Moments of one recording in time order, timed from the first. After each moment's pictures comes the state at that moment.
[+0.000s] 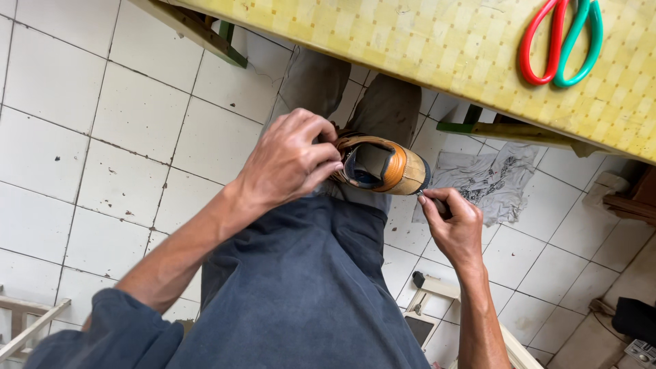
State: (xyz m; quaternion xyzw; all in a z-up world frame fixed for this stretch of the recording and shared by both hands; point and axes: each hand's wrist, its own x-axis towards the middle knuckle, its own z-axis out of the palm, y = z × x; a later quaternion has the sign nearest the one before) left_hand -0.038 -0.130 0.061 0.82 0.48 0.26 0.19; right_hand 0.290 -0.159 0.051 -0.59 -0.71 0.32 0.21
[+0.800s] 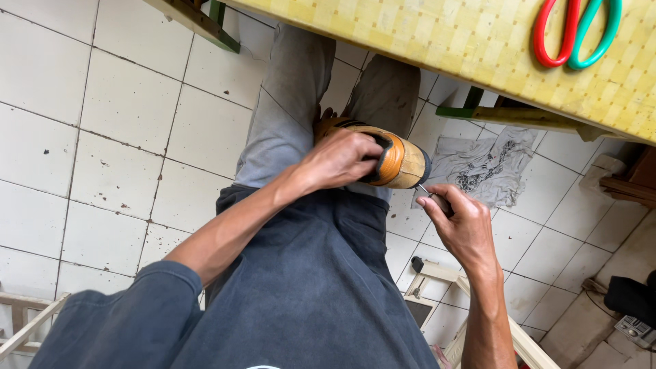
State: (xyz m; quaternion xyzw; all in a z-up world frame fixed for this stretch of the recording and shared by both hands) left_hand 0.029 -0.114 -0.018 0.68 0.39 0.28 0.56; right_hand 0.279 -0.164 0.076 -0.61 -0.72 0.32 0.11
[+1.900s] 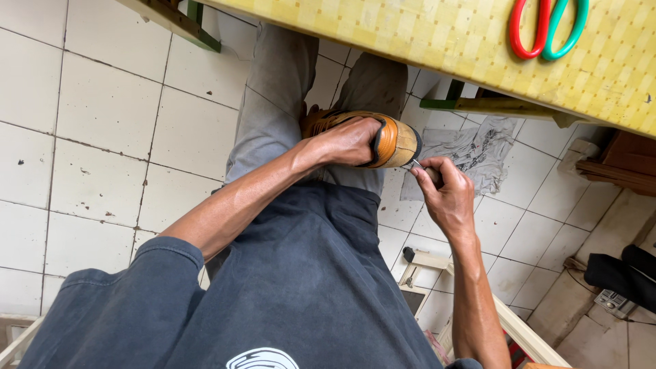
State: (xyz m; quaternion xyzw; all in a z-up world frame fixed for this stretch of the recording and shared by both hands) left_hand 0.044 -0.069 -0.003 0.61 0.31 0.22 0.69; right_hand 0.280 -0.150 0.052 -0.63 -0.71 0.28 0.15
